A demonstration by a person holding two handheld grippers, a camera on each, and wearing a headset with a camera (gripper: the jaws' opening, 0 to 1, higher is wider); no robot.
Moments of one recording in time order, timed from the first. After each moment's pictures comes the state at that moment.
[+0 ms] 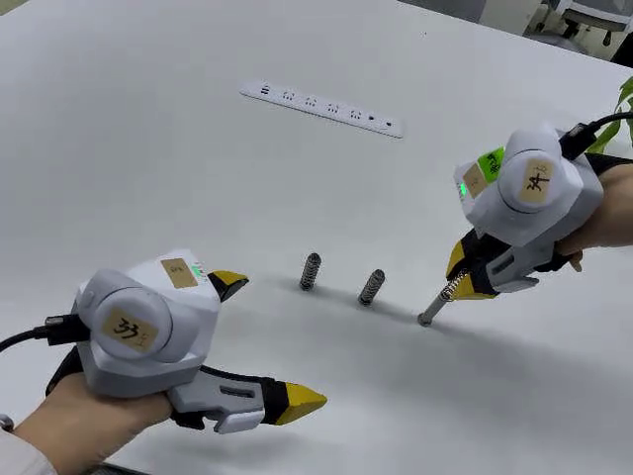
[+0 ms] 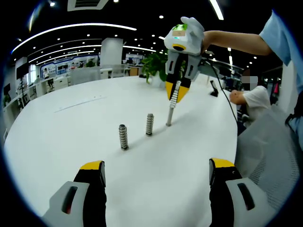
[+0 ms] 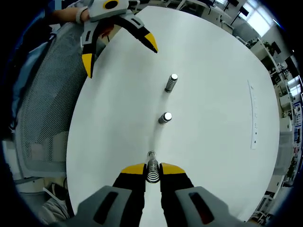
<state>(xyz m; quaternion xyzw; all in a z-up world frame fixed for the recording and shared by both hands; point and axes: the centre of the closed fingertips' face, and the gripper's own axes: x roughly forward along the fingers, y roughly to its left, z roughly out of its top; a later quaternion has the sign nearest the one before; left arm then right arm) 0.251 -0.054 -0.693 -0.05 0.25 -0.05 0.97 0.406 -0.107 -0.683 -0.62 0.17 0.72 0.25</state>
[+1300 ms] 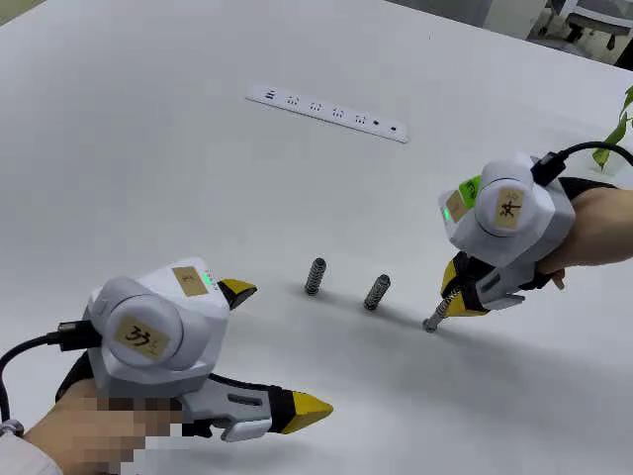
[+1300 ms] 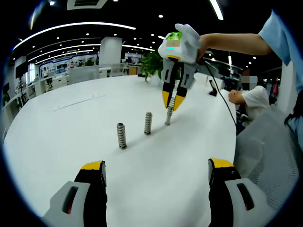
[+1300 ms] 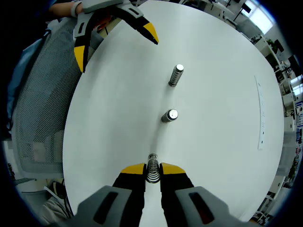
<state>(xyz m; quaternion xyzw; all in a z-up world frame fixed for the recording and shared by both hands) 0.250 -0.056 -0.695 -0.05 0.25 -0.05 0.97 0.401 -0.106 -0.712 -0.63 0.19 0.71 0.24</state>
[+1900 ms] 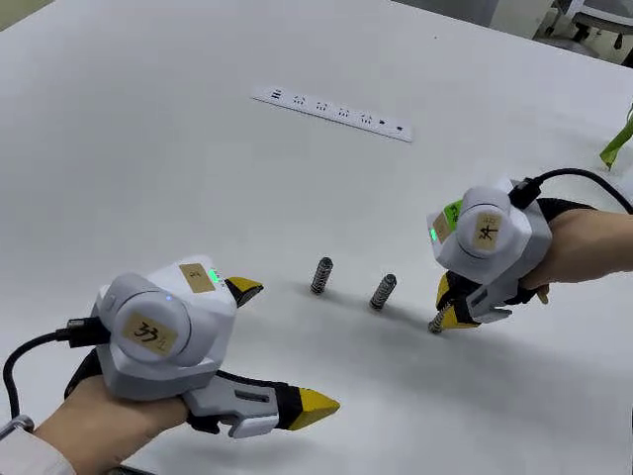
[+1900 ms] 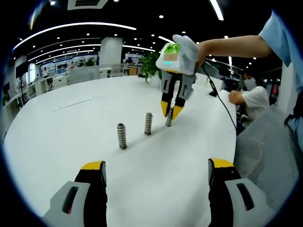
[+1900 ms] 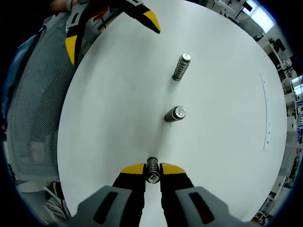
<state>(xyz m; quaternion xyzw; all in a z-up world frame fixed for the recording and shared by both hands) 0.250 -0.056 -0.695 -0.06 0.25 -0.05 0.97 0.400 -0.106 -0.736 -0.64 0.19 0.71 0.23</state>
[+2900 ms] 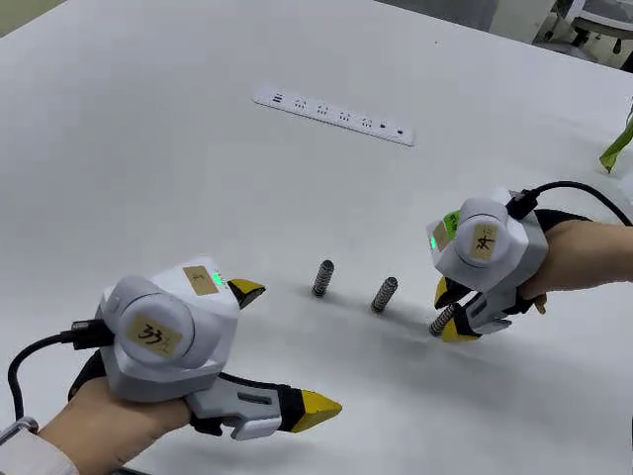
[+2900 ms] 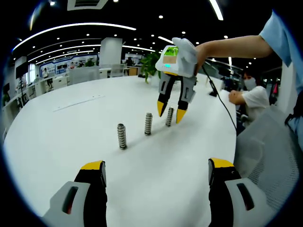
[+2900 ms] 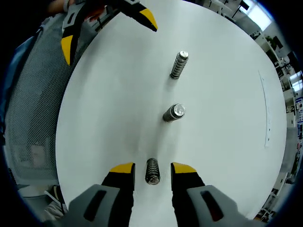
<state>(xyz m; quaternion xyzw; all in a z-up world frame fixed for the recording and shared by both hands) 0.249 -0.054 -0.697 -0.05 0.25 -0.05 0.97 0.401 -0.104 -0.741 -0.63 0.19 0.71 0.24</state>
